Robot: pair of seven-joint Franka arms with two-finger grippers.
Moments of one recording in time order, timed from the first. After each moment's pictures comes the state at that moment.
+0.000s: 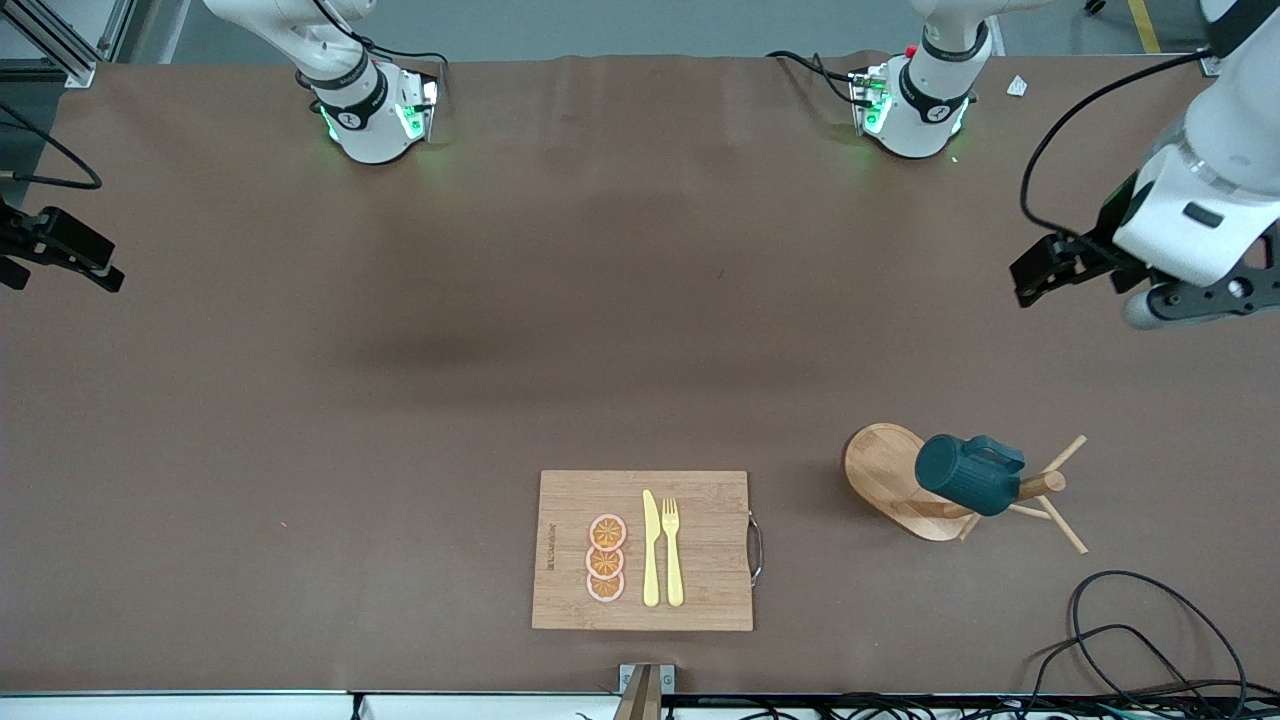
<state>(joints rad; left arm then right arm) 0.09 0.15 -0.34 -1.30 0.12 1.44 -0.31 0.01 0.00 -0.05 -1.50 -0.01 1.60 0.00</state>
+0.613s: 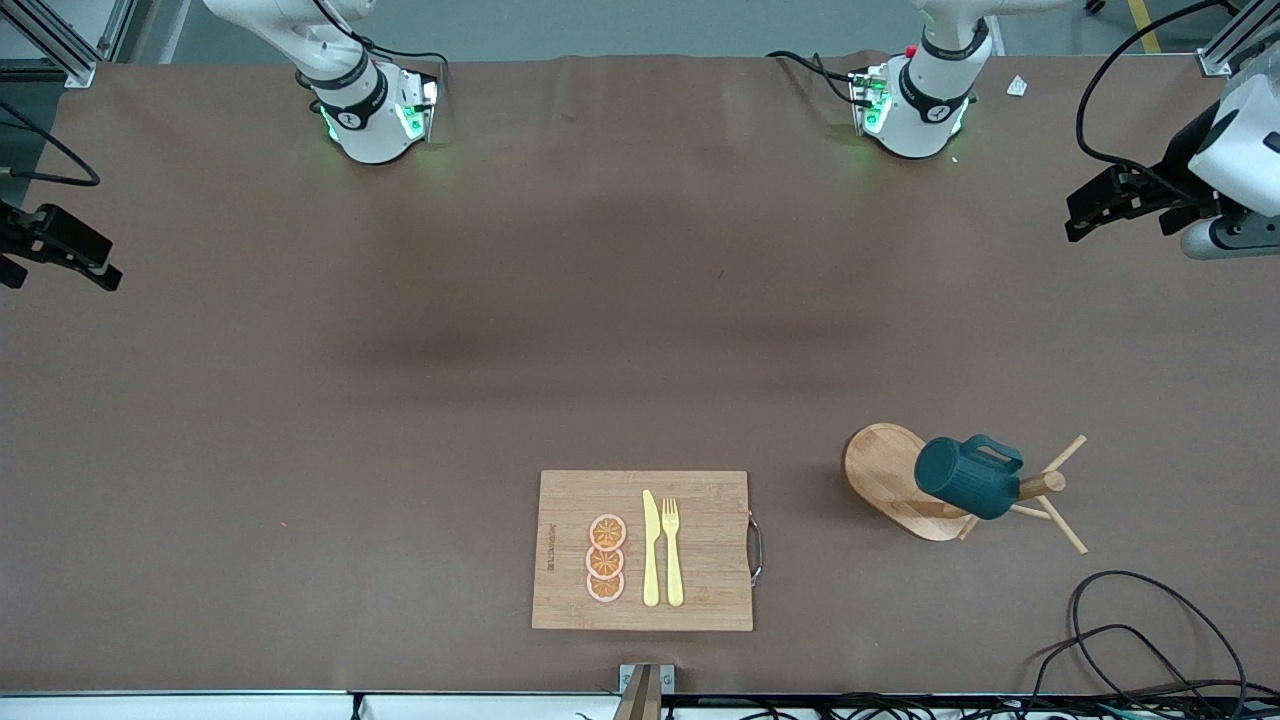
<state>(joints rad) 0.01 -0.03 -0.12 -1.53 0.01 1.44 -0.16 0.01 0.00 -0.05 -1.50 -0.01 1.60 0.00</state>
